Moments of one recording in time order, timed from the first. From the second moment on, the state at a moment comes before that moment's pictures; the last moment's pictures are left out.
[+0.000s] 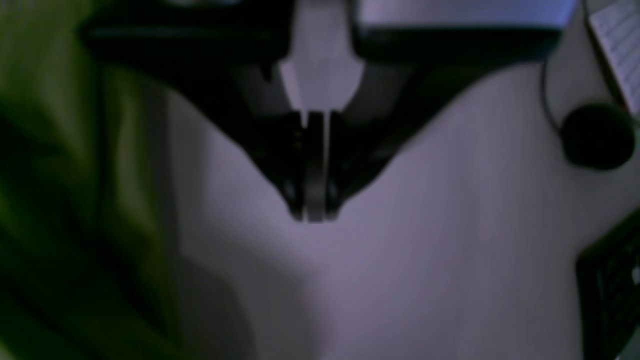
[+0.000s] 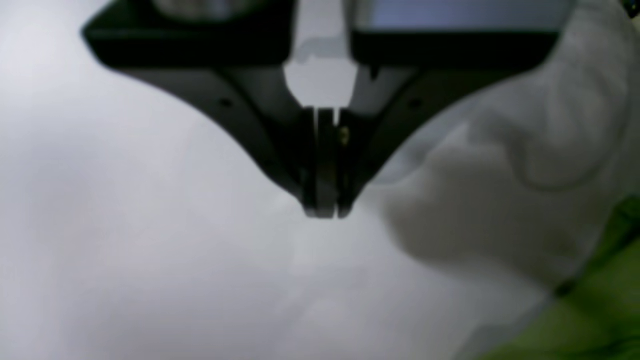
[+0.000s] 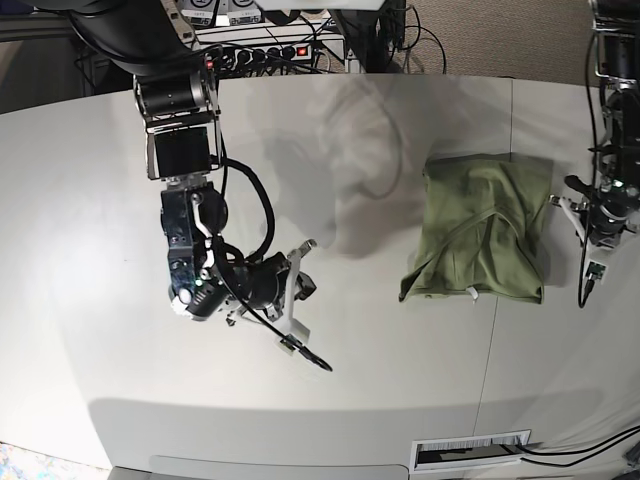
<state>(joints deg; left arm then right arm) 2.3 -35.3 -4.6 85.5 -14.0 -13.9 43.3 26.2 5.4 -8.8 74.4 21.9 39.8 -67.0</state>
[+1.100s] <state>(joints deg) 55.6 -29.6 -38.7 108.0 -47.5 -30.4 46.5 -24.8 10.1 11.3 117.9 29.4 39.8 -67.9</state>
